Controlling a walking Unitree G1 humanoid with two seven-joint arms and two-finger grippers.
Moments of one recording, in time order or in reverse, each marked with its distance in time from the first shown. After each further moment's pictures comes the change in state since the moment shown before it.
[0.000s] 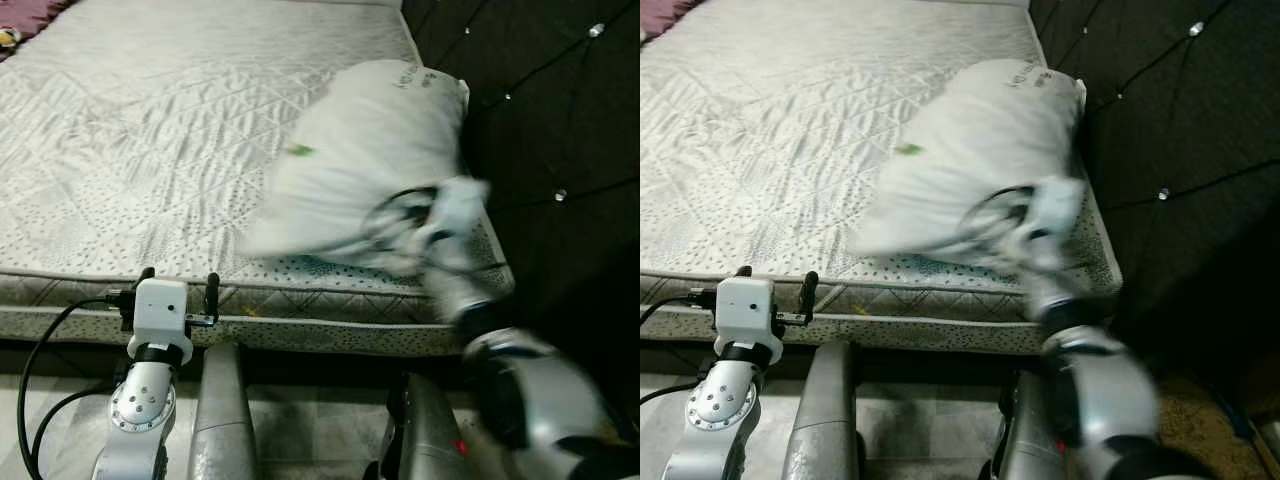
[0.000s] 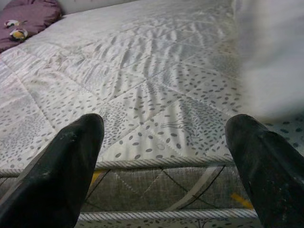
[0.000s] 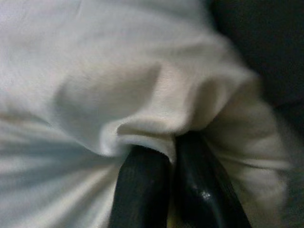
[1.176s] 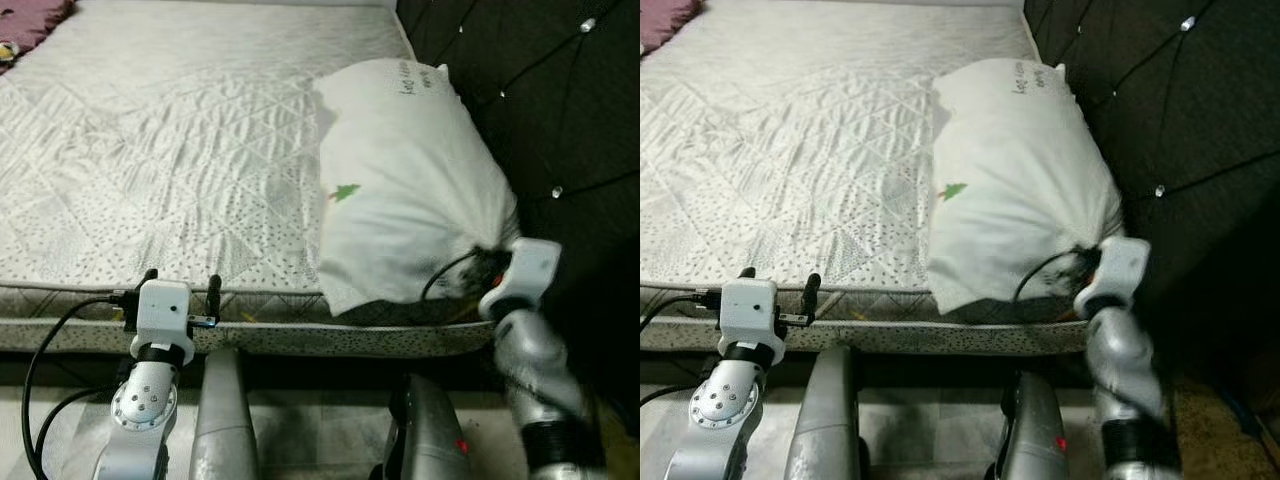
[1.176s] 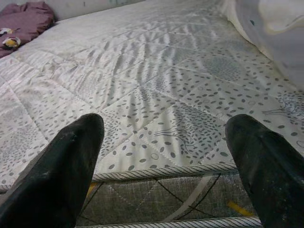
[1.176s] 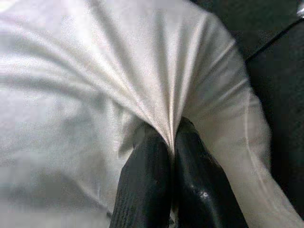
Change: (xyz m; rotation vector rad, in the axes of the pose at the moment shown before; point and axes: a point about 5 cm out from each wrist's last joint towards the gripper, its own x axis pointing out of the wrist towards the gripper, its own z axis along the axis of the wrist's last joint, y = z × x) left arm 0.002 0.000 -0.003 0.006 0.003 -0.009; right arm -0.081 -0.051 -0.044 -0.089 -0.068 0.123
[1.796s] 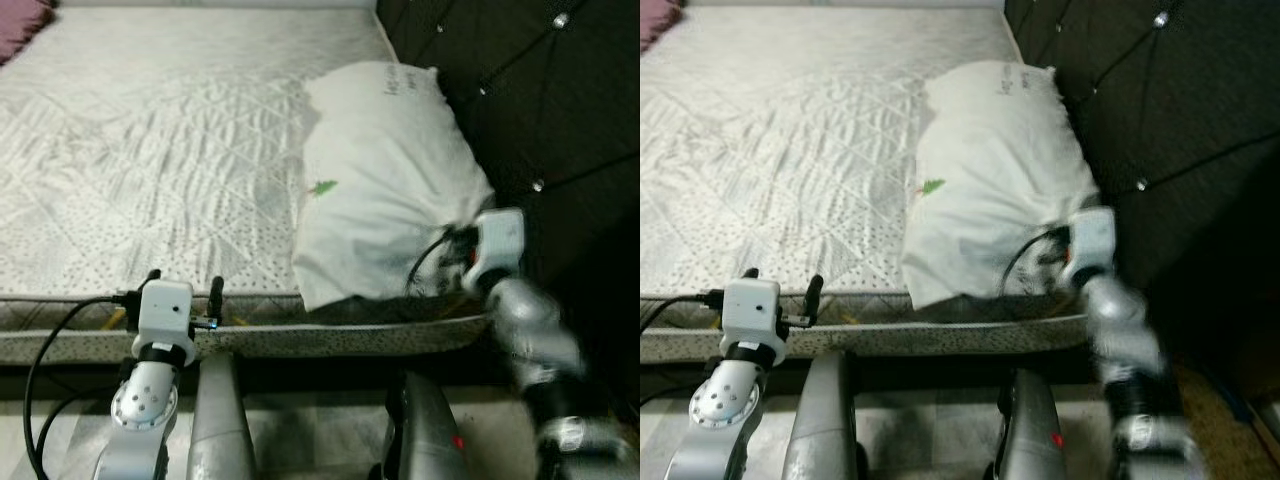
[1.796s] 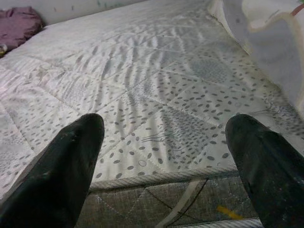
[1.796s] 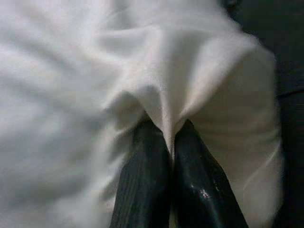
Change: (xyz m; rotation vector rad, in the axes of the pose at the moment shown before) left arm 0.001 0.000 -0.001 0.006 0.002 -0.011; right arm 0.046 -0.006 0.035 -0.198 0.066 0.098
